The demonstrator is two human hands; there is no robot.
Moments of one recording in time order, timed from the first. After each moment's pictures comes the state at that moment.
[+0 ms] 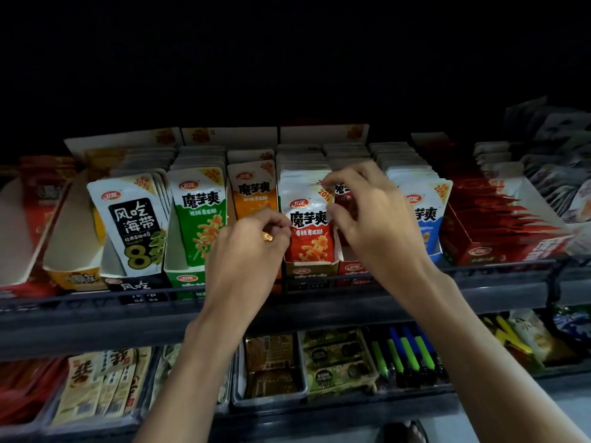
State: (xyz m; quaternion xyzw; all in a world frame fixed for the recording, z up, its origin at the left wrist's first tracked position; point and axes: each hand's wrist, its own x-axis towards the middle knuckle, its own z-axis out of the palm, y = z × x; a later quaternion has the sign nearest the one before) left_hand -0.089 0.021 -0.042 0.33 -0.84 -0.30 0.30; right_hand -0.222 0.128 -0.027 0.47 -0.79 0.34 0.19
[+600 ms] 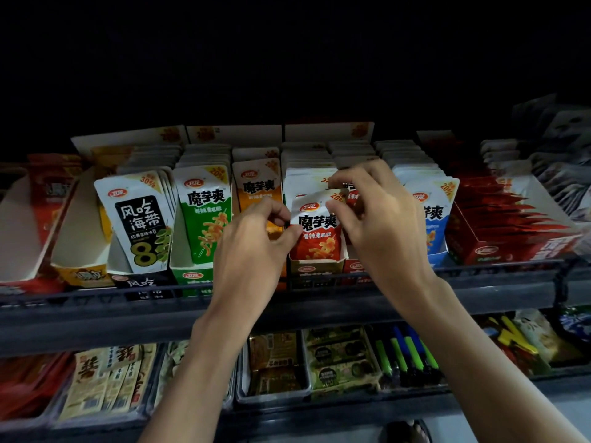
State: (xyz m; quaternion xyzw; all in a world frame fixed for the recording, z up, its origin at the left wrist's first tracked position) left_hand -0.091 0.017 -0.044 0.29 -0.84 -0.31 0.32; right_hand -0.217 0.126 -0.036 0.47 -0.75 0.37 0.28
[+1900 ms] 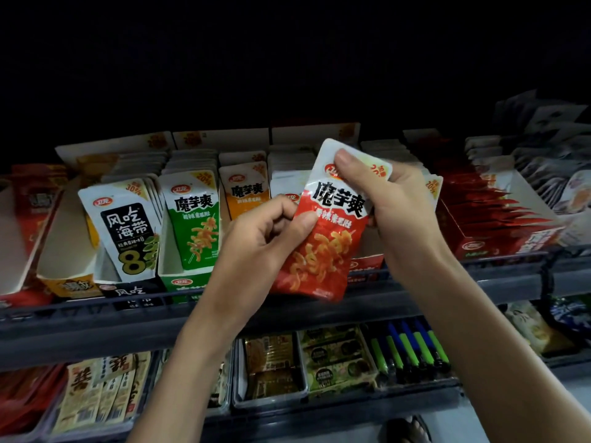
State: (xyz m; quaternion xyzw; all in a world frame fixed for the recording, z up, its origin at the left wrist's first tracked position) left_hand -0.078 0.042 -0.019 0.09 -0.75 -0.59 0.28; right_hand -0.202 0.146 0.006 0.31 -0.60 0.72 -0.17
